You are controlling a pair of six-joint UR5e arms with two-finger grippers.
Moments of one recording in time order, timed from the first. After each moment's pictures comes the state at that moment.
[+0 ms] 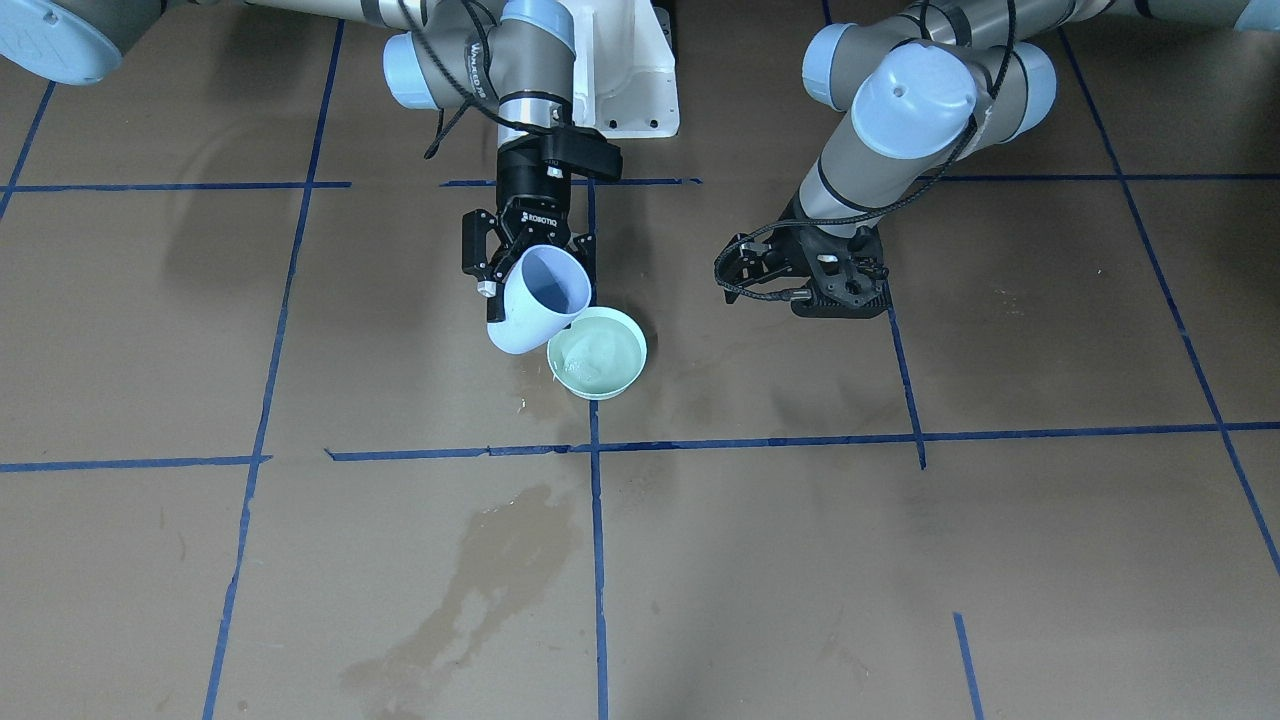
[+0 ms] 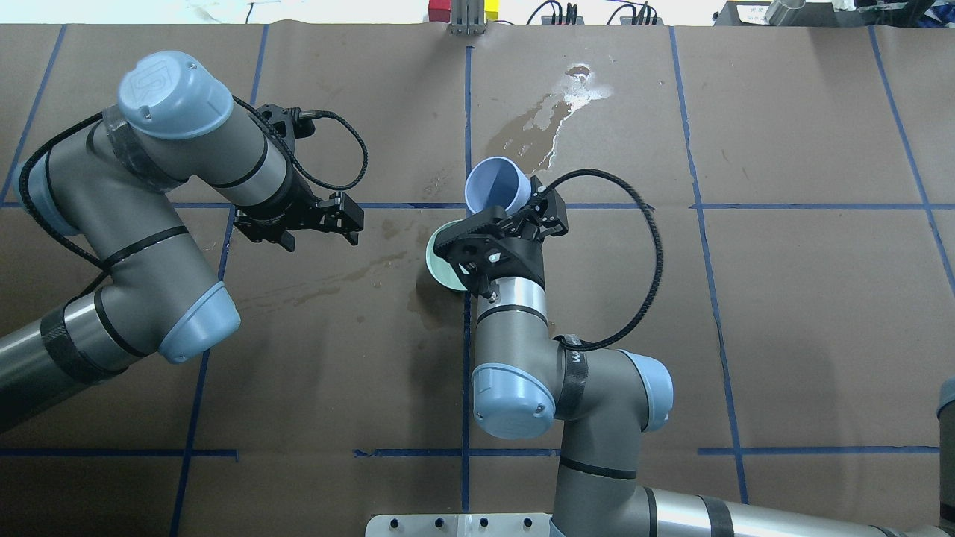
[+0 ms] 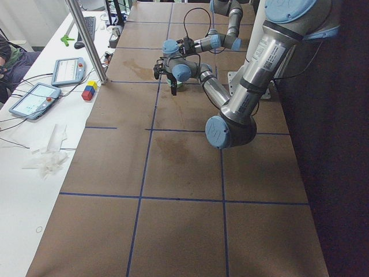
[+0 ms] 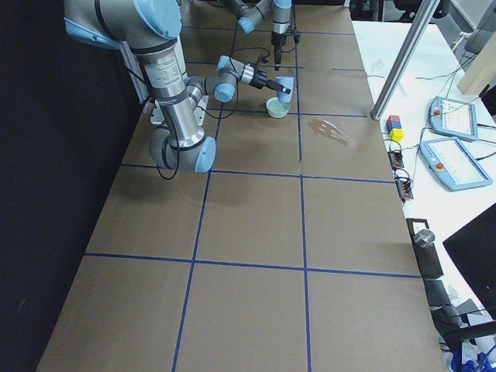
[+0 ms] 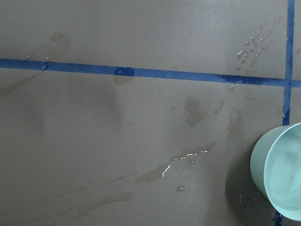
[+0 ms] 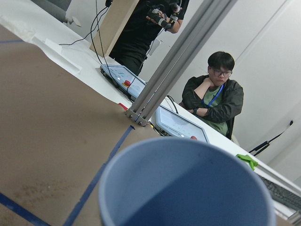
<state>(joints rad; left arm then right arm) -0.74 -2.10 -1.75 -1.69 -2.15 -1.14 0.25 -0.95 1.67 -1.30 0.59 0.82</state>
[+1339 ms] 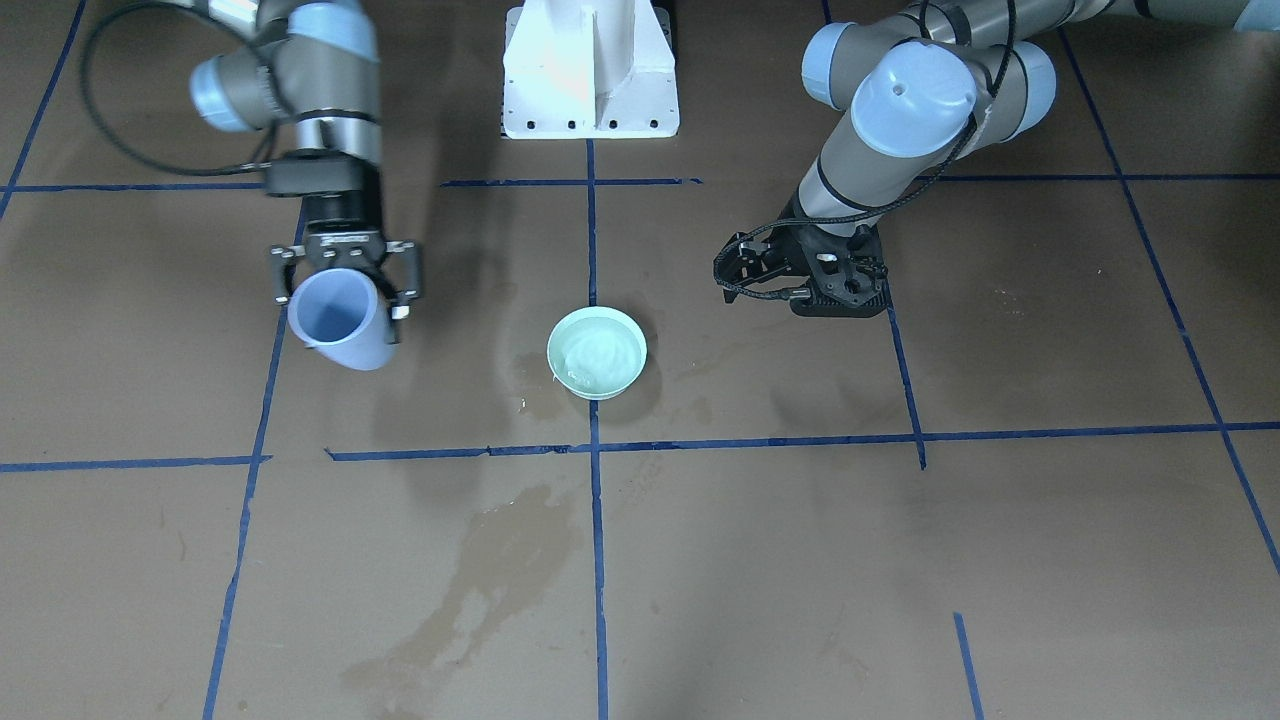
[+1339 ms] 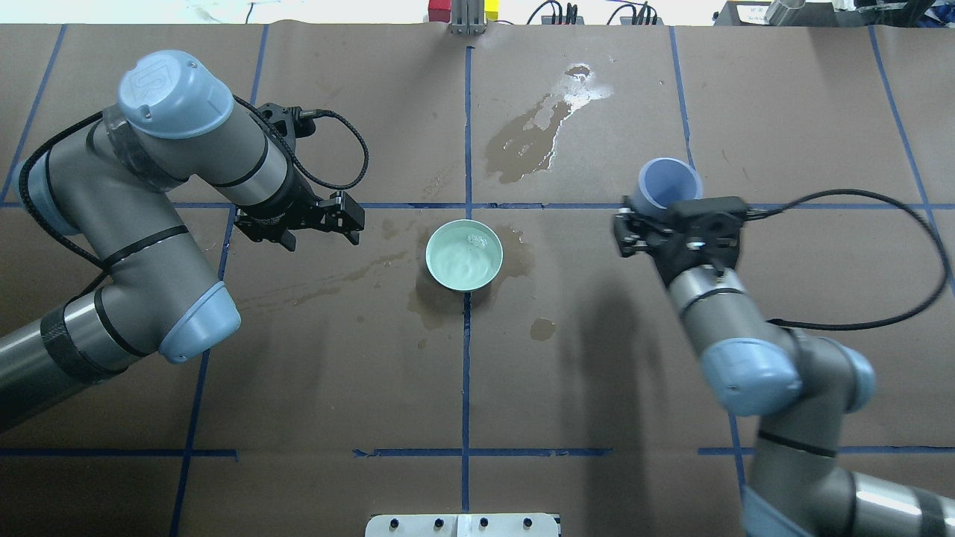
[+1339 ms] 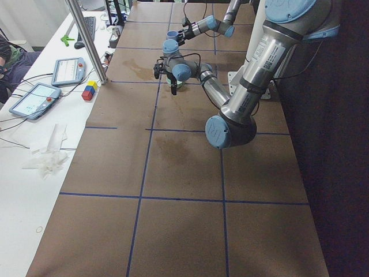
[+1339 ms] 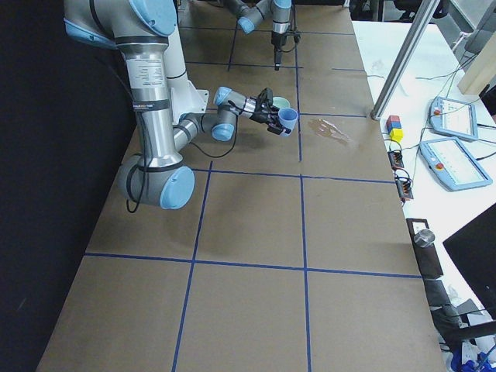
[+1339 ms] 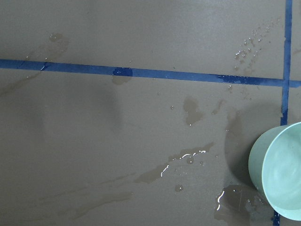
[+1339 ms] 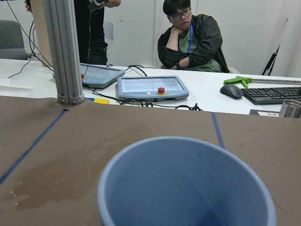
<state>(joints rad) -0.74 -2.10 -1.75 -1.69 -2.15 -1.14 0.39 -1.47 1.82 -0.79 0.80 1.07</state>
